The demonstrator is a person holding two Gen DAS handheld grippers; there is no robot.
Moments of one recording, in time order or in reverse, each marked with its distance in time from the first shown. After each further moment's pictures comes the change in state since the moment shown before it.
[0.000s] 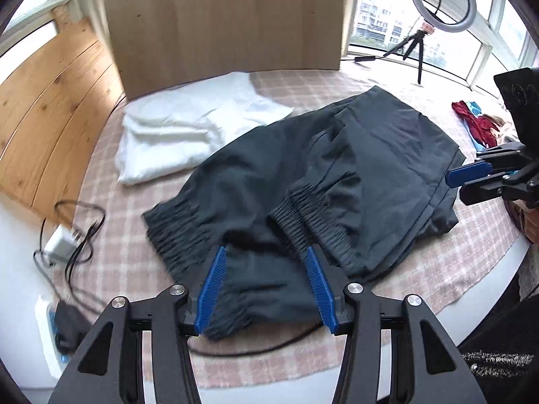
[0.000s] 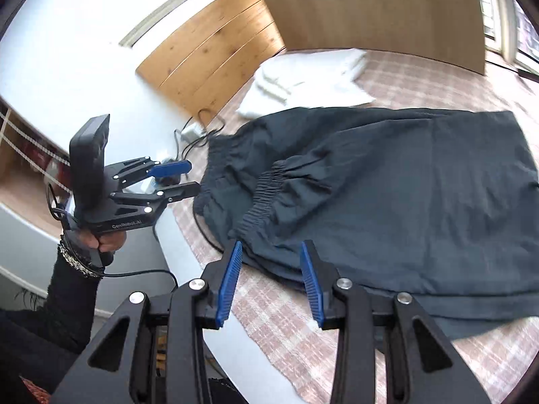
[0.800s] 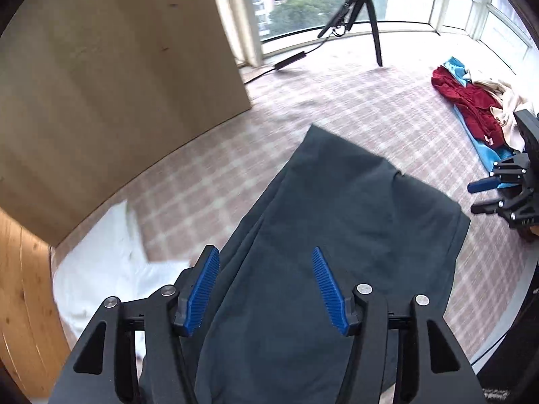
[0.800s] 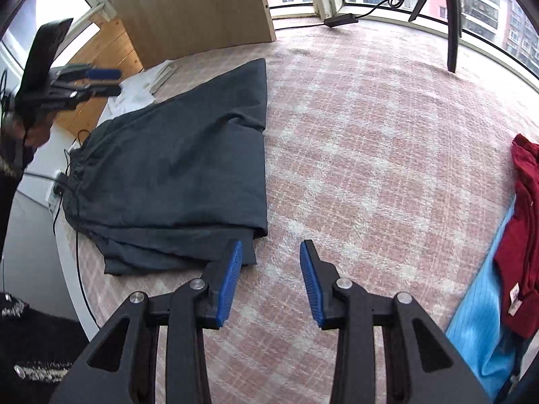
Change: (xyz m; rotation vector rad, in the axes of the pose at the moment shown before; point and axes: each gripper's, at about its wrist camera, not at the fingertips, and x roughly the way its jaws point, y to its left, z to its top) left arm 0.118 -0.163 0.217 0.339 0.141 -0.023; right arm -0.086 -0.237 -0.049 0.040 0.025 -0.277
